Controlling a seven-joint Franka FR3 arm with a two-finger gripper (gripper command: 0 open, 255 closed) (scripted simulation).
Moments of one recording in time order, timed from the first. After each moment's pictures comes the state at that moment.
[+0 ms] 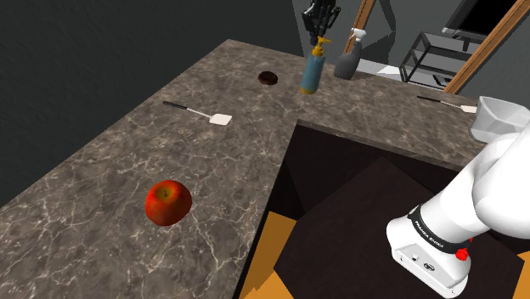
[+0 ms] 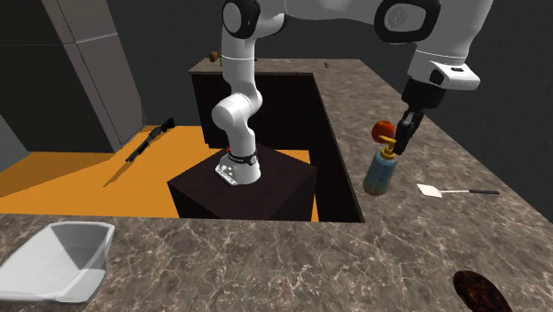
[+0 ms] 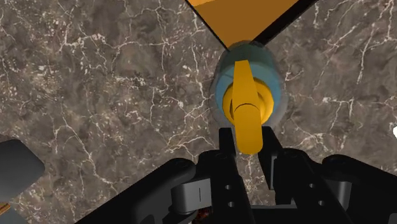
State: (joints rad) arm 0.19 0.09 -0.22 -1.66 -0.05 1.71 0.06
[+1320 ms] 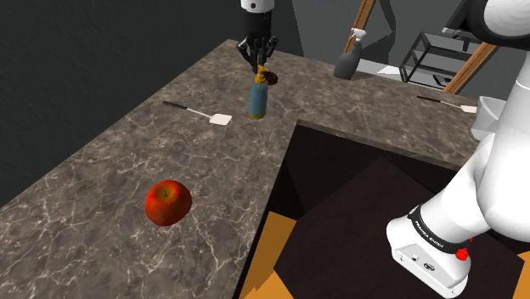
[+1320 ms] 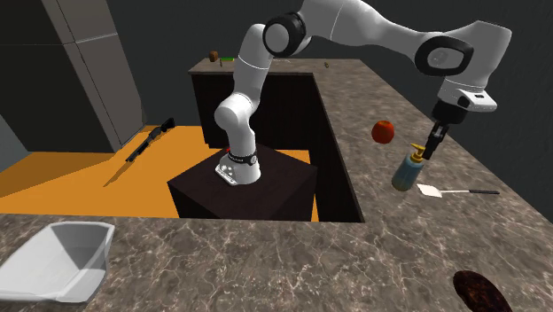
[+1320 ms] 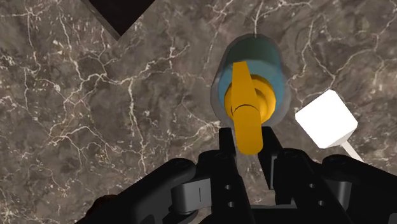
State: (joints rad) arm 0.33 0.40 -0.11 -1.45 -0.01 1.78 0.31
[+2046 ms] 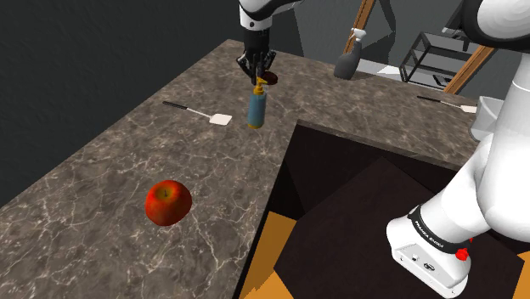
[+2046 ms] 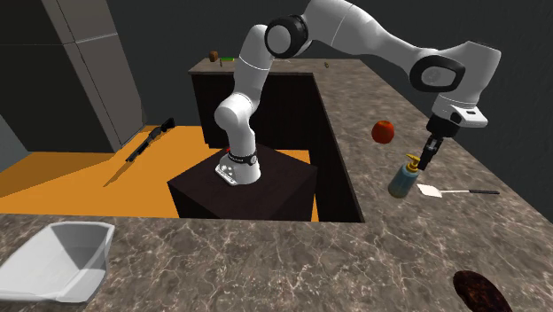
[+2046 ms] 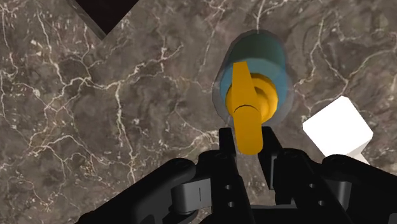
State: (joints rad) arm 0.33 0.42 -0.11 -1.53 -0.01 1.88 0.32
